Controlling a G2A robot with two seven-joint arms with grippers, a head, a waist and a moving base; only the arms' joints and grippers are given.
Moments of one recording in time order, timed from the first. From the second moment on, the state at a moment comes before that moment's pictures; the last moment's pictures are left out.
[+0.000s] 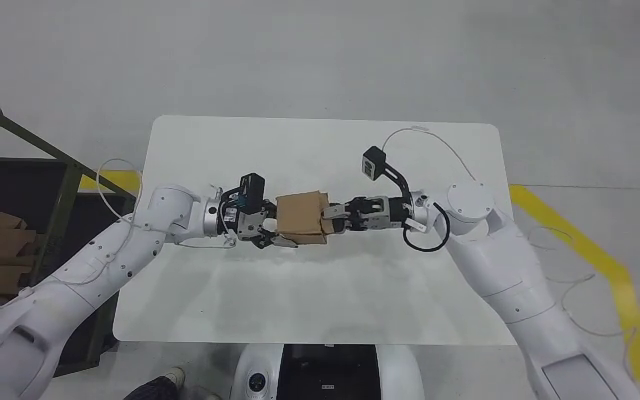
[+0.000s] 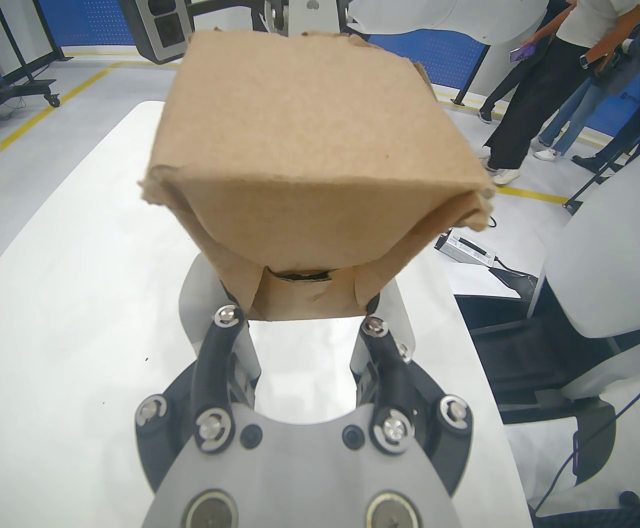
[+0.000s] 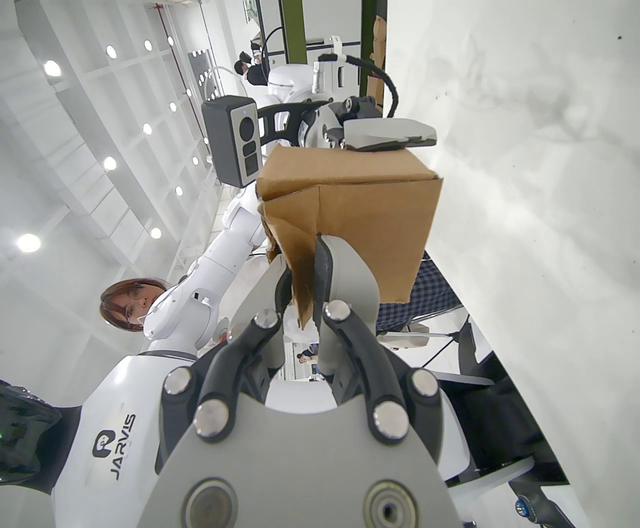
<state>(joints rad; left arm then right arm) 0.79 -0.71 -0.56 -1.38 1.10 -1.01 0.42 -0.92 -1.20 0.97 -1.41 0.47 0.07 1.16</state>
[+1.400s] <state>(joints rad) 0.74 -0.73 -0.52 -1.34 1.06 -1.01 0.33 -0.90 -1.19 0.96 -1.42 0.44 0.13 1.17</state>
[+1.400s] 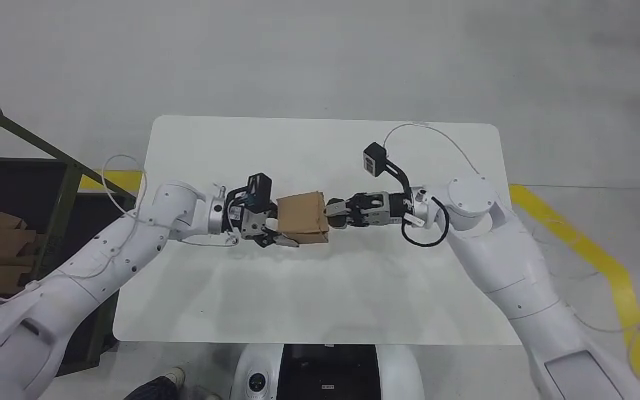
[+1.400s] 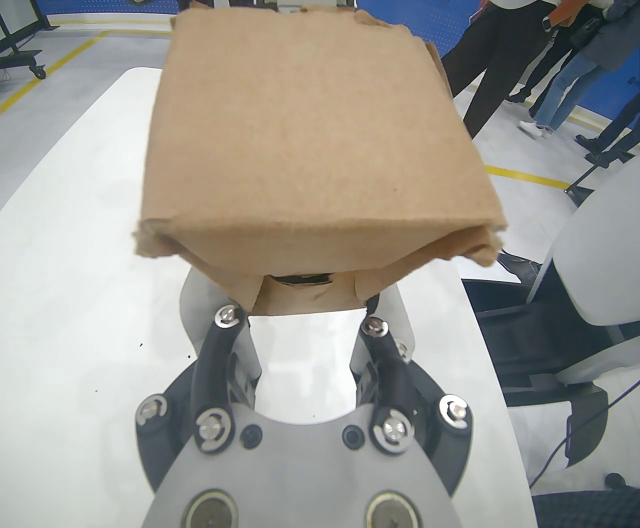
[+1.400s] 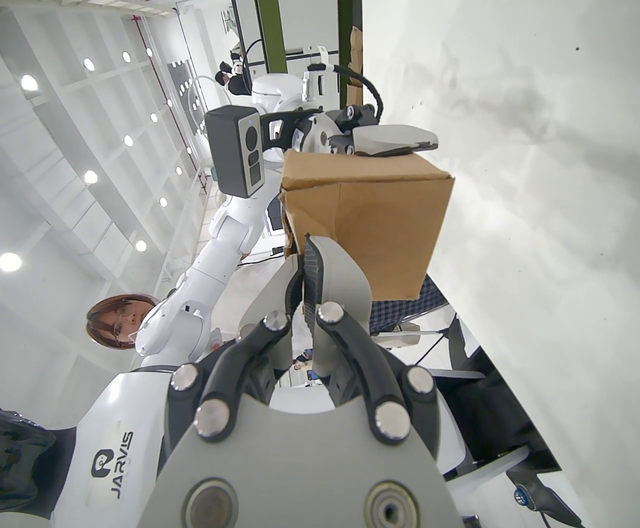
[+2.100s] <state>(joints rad) 0.75 -0.73 -0.52 -1.34 1.06 -1.01 0.33 -0.89 -1.20 0.93 -1.42 0.46 0.12 1.13</state>
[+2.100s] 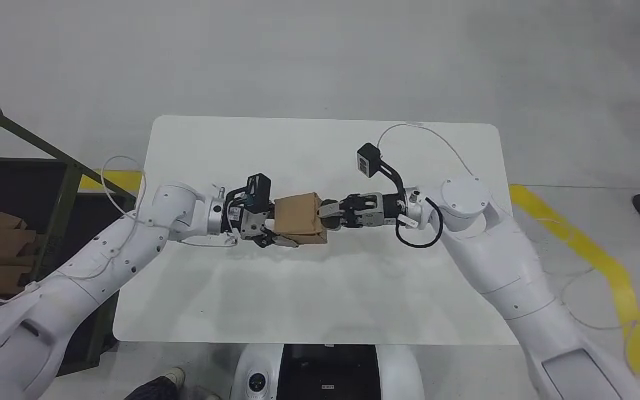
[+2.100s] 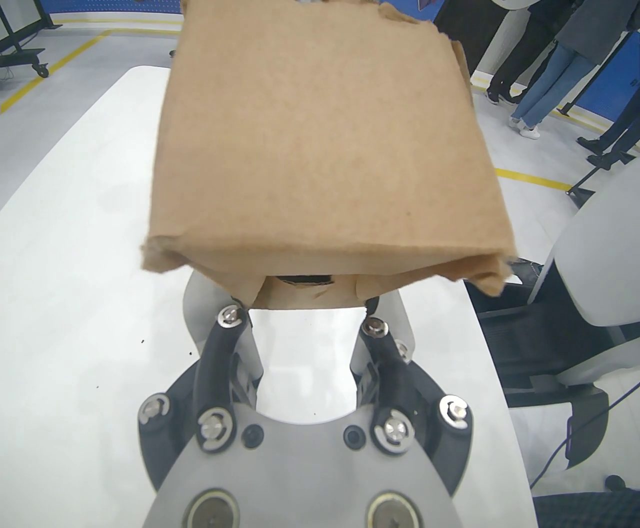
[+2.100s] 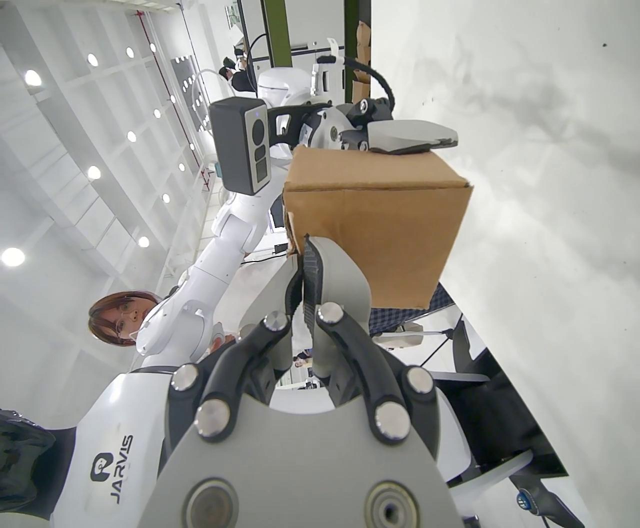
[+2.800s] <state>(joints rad) 0.75 -0.72 -0.53 -1.32 1.03 -1.01 0.33 -0.93 -1.19 0.96 -1.48 0.48 0.13 1.13</state>
